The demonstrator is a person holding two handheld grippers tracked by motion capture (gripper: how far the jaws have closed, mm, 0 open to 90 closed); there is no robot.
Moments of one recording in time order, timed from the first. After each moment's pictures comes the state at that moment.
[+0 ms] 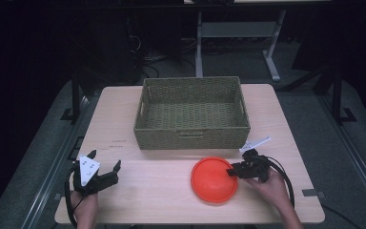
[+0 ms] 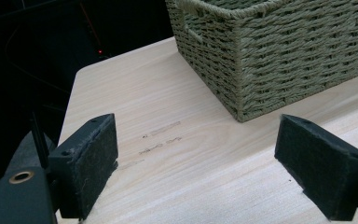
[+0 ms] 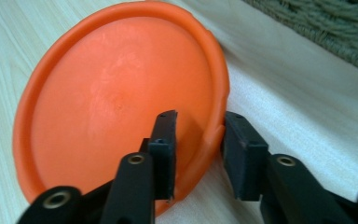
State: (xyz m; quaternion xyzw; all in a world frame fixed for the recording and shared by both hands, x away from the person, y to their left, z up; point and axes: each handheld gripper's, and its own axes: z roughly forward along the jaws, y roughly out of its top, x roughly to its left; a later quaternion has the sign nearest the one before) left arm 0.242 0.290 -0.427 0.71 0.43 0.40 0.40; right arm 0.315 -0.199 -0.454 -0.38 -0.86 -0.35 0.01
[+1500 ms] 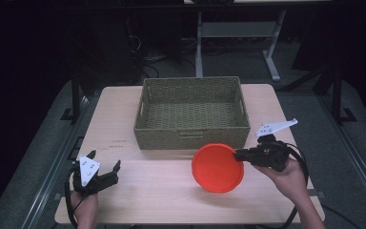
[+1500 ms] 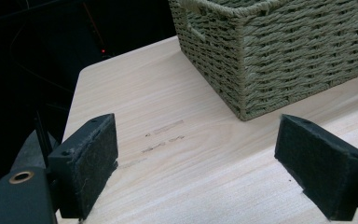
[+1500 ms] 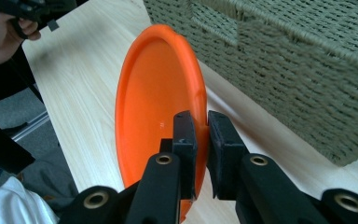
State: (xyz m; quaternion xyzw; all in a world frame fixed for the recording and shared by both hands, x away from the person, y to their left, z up) left arm 0.241 0.290 -0.428 0.70 0.43 0.40 0.39; right arm 0.292 -0.209 -0.347 -0.35 -0.84 -0.41 -0.02
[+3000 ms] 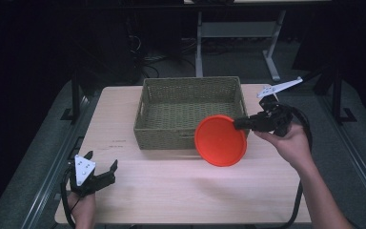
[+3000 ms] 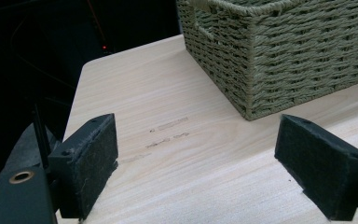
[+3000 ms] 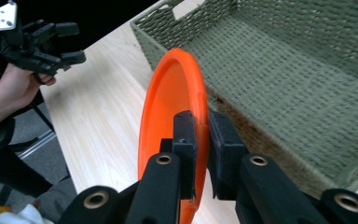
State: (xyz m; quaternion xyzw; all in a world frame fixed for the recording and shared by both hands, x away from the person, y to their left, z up) left arm 0.241 0.299 -0.428 0.69 0.45 0.40 0.40; right arm 0.341 -0.206 -0.272 -0.35 -0.83 -0.43 -0.02
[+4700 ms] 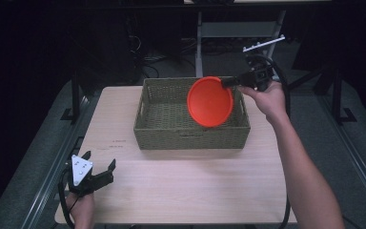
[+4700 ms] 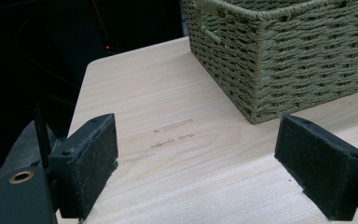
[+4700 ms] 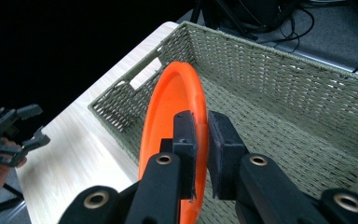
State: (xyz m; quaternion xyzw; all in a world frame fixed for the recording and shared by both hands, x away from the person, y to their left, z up) left arm 0.240 0.303 -0.428 0.68 0.46 0.40 0.41; right arm 0.448 -0.183 -0.237 -0.42 -0.79 -0.44 -0.02
